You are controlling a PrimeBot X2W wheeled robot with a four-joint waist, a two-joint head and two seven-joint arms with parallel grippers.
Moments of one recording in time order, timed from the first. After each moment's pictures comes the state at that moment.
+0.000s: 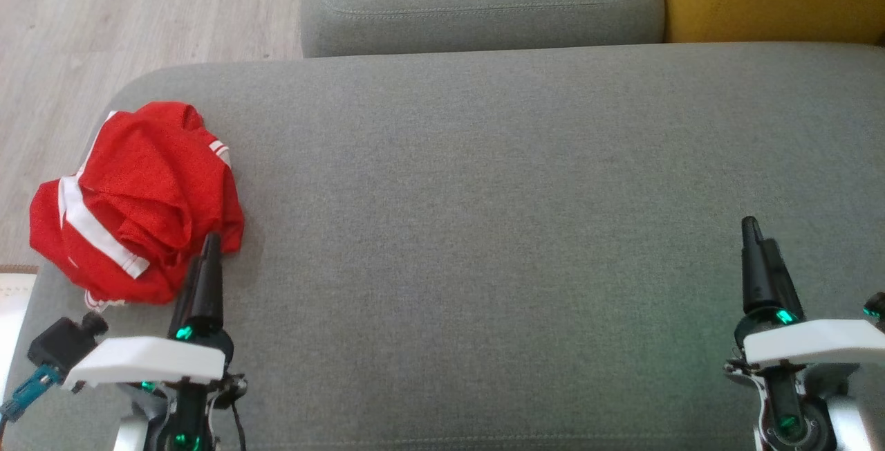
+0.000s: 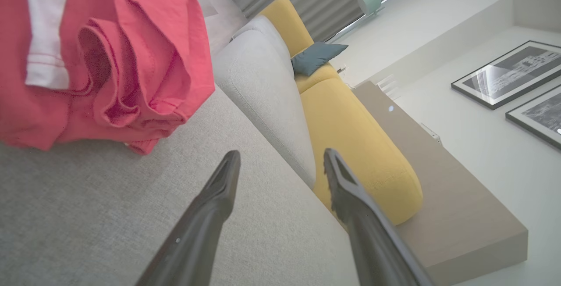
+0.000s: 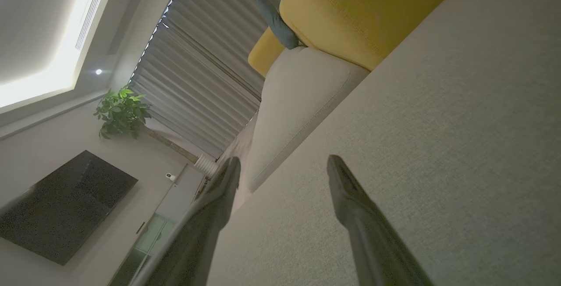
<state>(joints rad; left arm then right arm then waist) -0.03 0.07 -0.03 0.19 -1.04 -0.11 -0.05 -0.01 -0.05 -0.07 0.15 0.92 0.13 0.03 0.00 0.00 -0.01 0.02</state>
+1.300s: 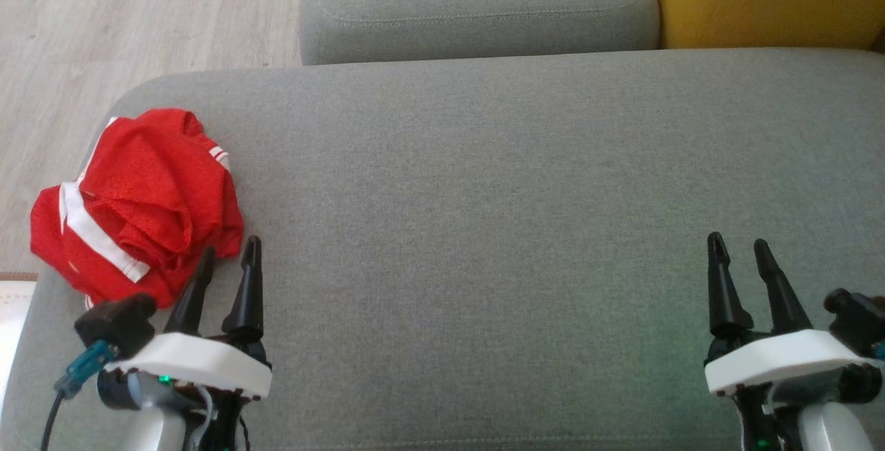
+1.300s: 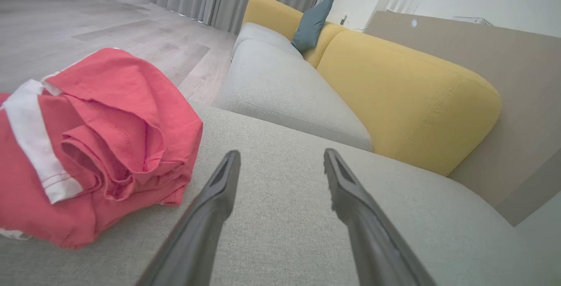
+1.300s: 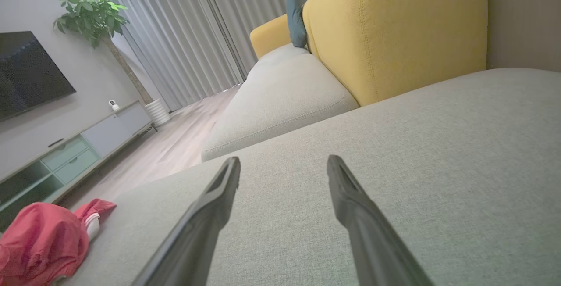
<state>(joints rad) -0.02 0.14 -0.15 0.16 -0.54 -0.04 -0.14 0.03 -0.04 -0.04 0.11 0.42 0.13 -0.02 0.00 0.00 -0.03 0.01</state>
